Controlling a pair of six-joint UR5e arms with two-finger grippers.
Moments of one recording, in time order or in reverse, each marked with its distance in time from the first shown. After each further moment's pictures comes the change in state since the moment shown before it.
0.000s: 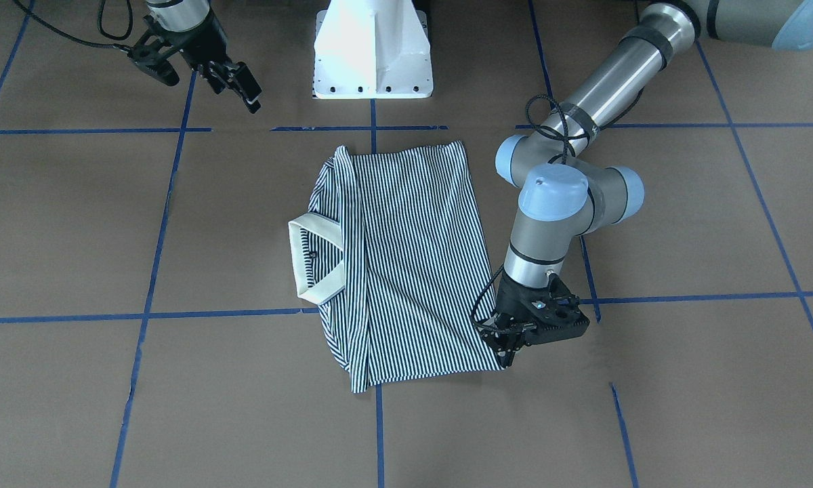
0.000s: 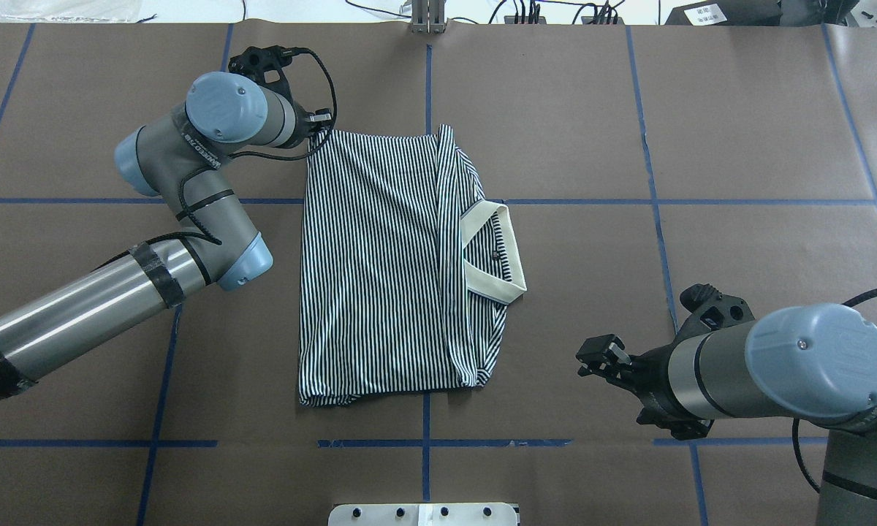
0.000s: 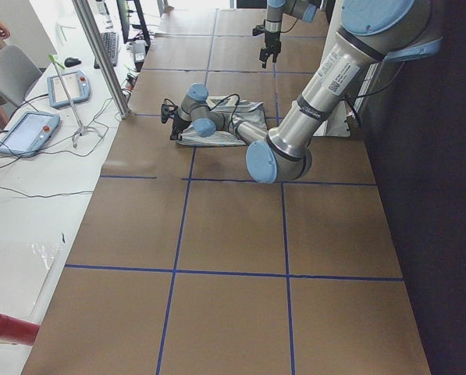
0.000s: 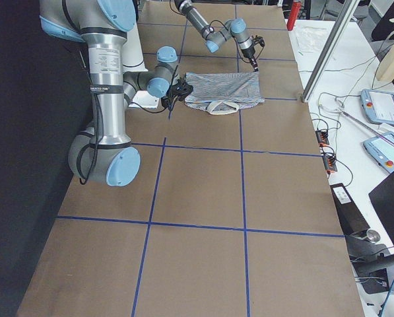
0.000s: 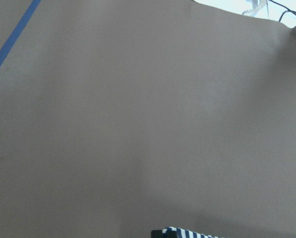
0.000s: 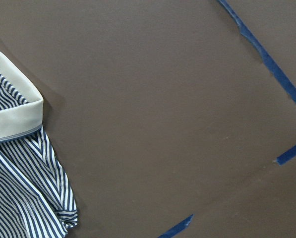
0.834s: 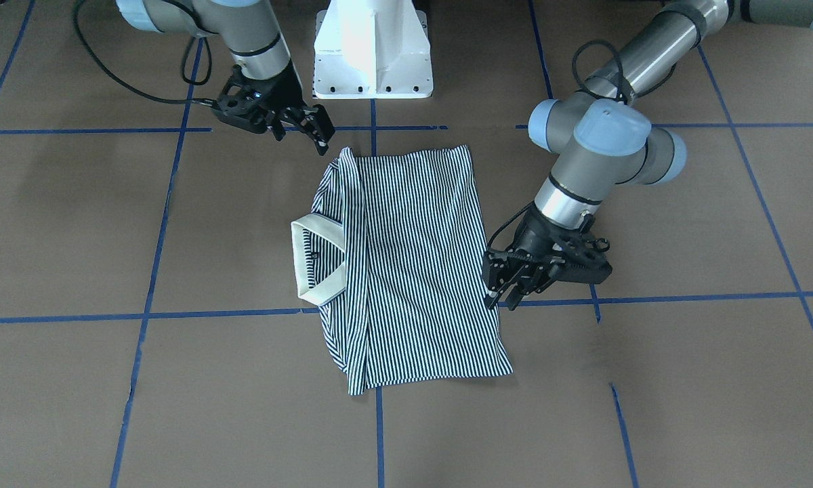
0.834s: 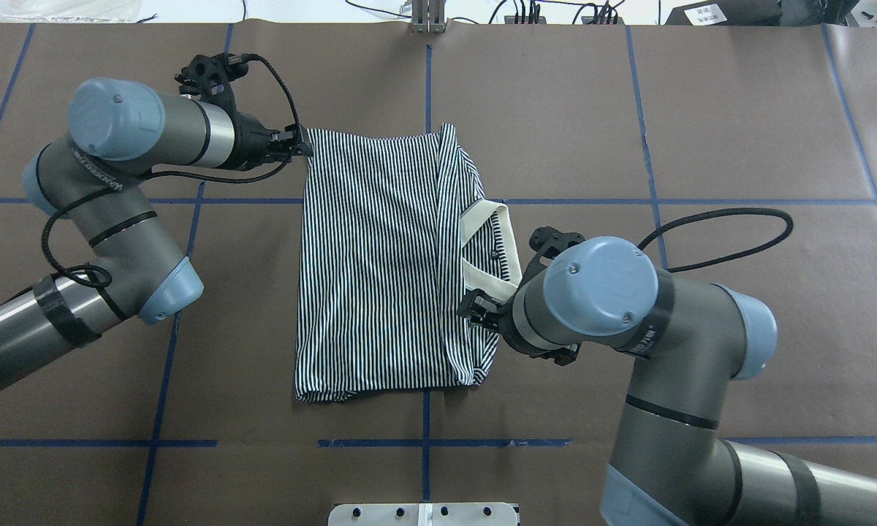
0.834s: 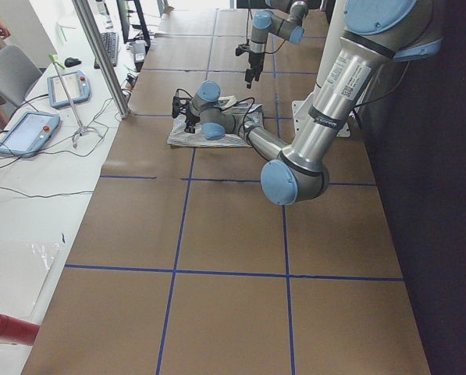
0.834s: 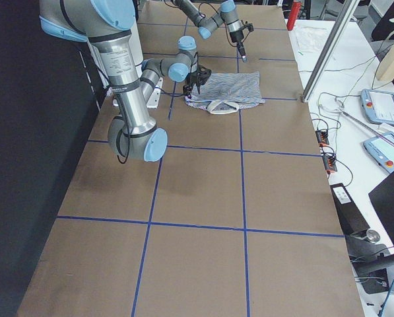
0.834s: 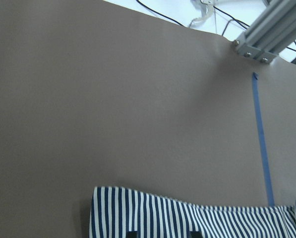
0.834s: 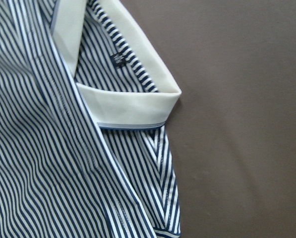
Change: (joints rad) left arm -0.017 0.256 -0.399 -0.069 -0.199 -0.004; right arm 0.032 0.432 -0.340 -0.141 -0.017 -0.325
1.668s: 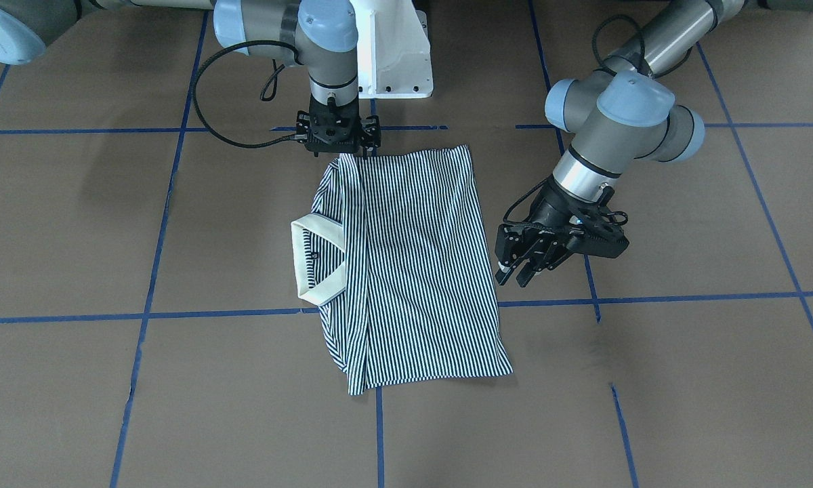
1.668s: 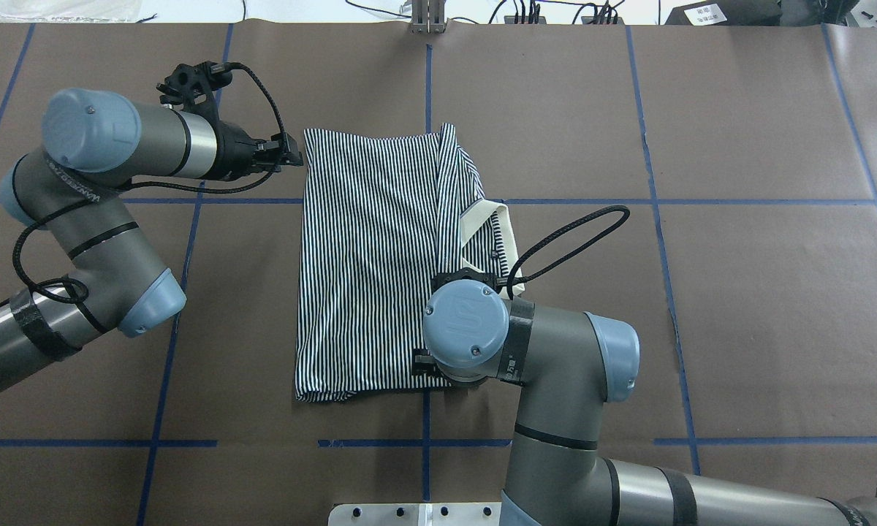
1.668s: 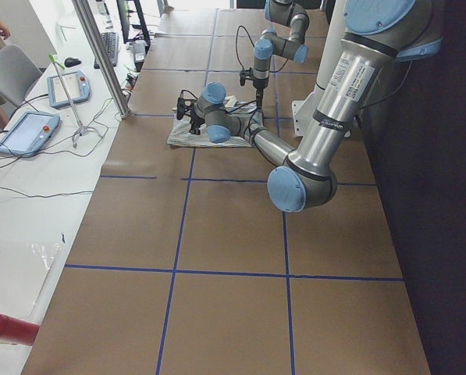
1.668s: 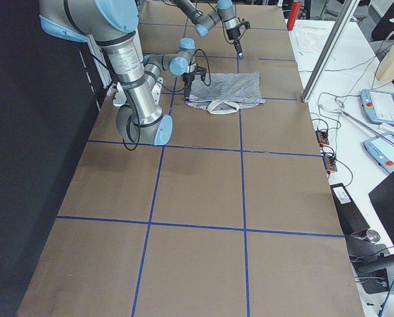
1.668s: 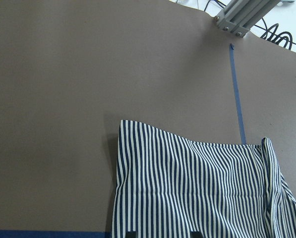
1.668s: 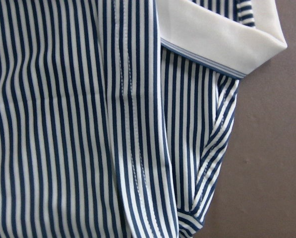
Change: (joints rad) left arm 0.003 0.036 -0.039 0.001 -0.008 -0.013; right arm -0.097 0.166 -0.204 -0.163 -0.046 -0.348
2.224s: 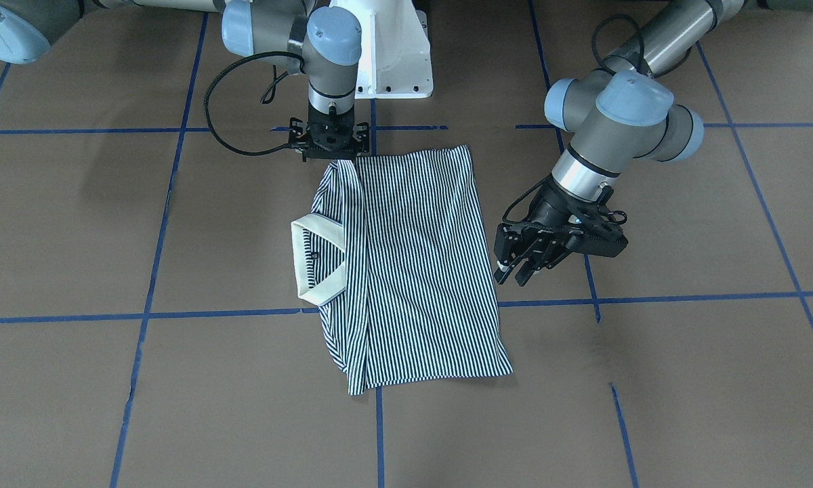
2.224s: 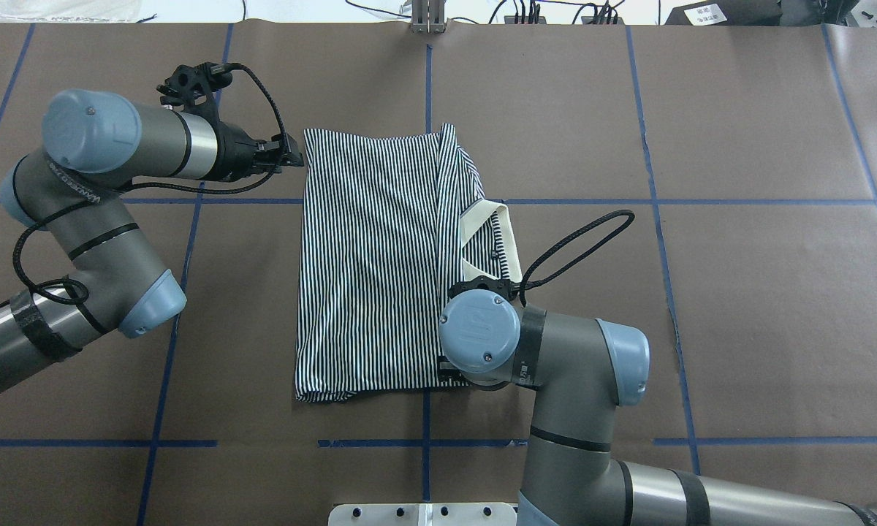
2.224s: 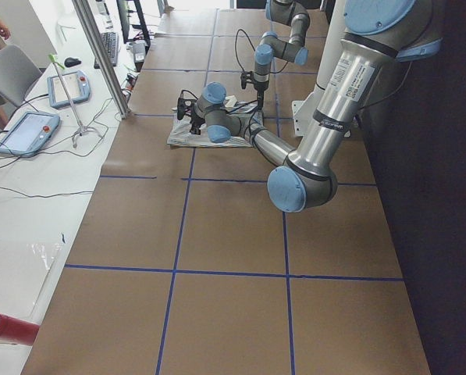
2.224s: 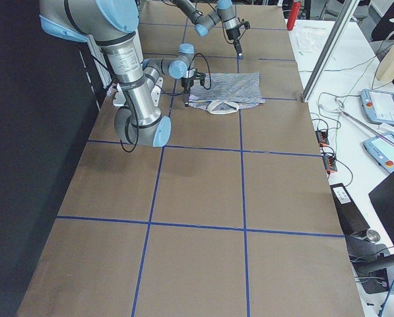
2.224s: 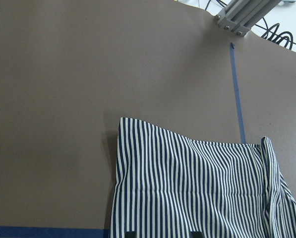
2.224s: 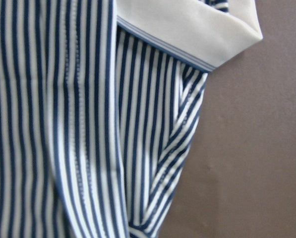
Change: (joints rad) left arm 0.002 0.000 -0.002 0.000 0.000 -0.010; right arm 0.007 -0.061 0.011 -0.027 -0.010 -0.049
